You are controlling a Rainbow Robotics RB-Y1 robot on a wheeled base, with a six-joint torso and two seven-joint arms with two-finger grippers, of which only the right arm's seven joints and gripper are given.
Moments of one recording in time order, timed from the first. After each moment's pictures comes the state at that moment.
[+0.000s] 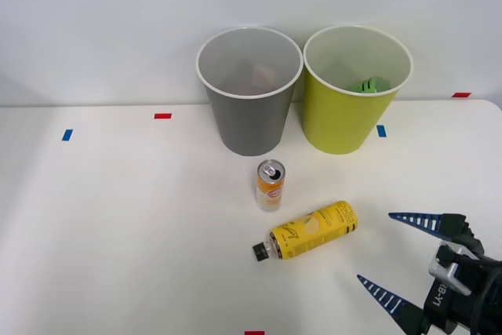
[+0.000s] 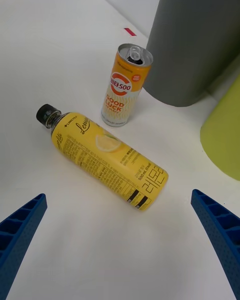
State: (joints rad) arm 0.55 -1.36 0.32 -2.38 0.15 0.02 1.05
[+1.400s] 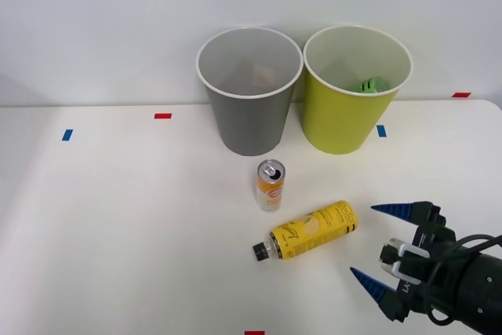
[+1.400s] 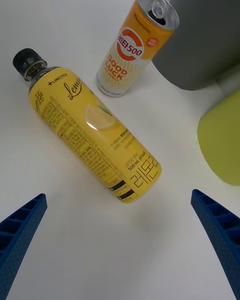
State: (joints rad) arm 0.14 -1.40 0.70 -2.40 0.19 0.38 1.14
